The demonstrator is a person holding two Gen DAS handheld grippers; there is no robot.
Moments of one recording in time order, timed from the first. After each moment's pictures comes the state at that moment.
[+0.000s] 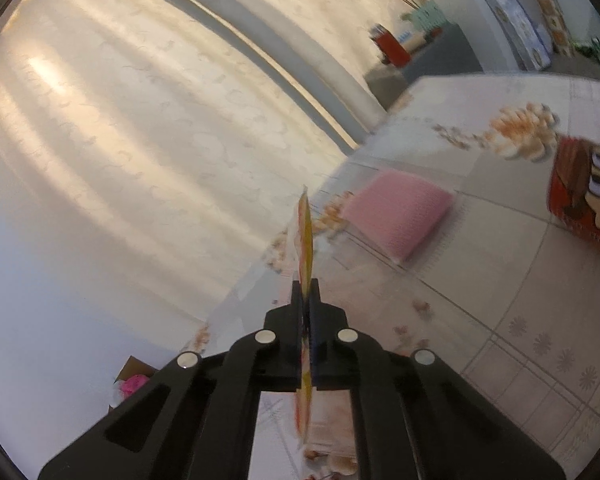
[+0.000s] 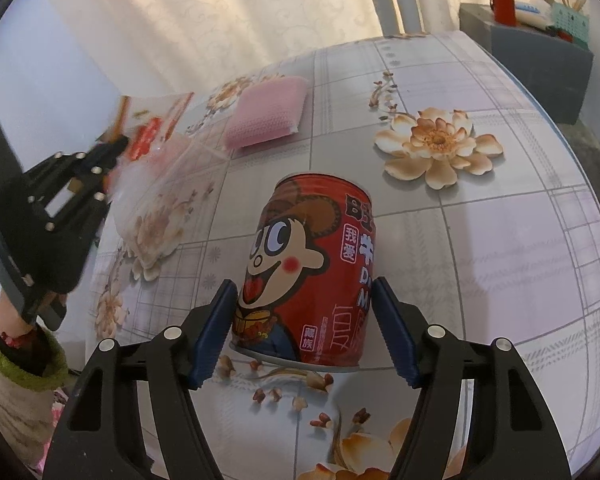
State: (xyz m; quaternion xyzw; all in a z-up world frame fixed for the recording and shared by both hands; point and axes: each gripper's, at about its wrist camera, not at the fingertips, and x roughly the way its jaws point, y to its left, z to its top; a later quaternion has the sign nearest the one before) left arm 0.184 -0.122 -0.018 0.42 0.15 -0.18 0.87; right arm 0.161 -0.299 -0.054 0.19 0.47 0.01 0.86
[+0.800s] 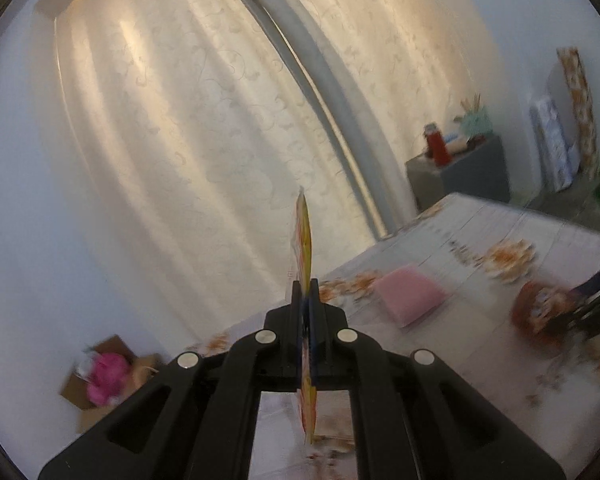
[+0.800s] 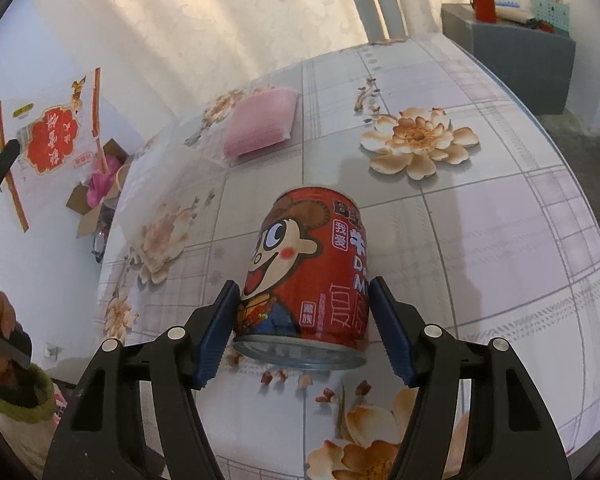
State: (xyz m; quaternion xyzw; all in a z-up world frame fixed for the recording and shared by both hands) left arm 0.113 -0.053 0.082 0.25 0.11 -0.20 0.94; right arm 0.137 -0.300 -0.041 0.21 0.45 -0.01 0.87
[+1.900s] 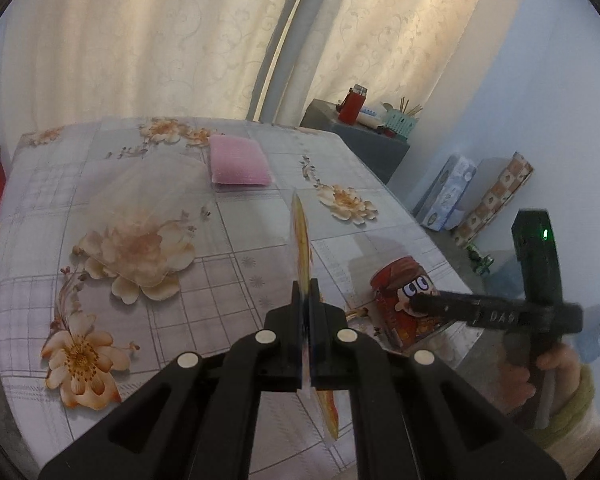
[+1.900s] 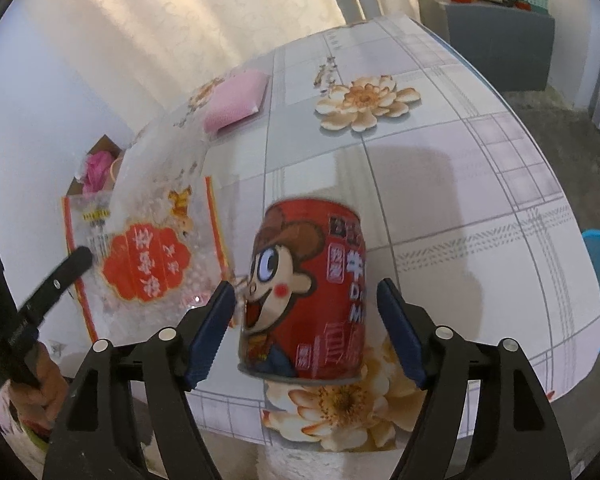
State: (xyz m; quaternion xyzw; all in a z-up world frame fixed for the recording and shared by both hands) left arm 0.078 -0.066 0.005 -0.02 0.38 -0.37 0.85; right arm 0.085 -0.320 -0.047 0.23 0.47 -0.02 0.85
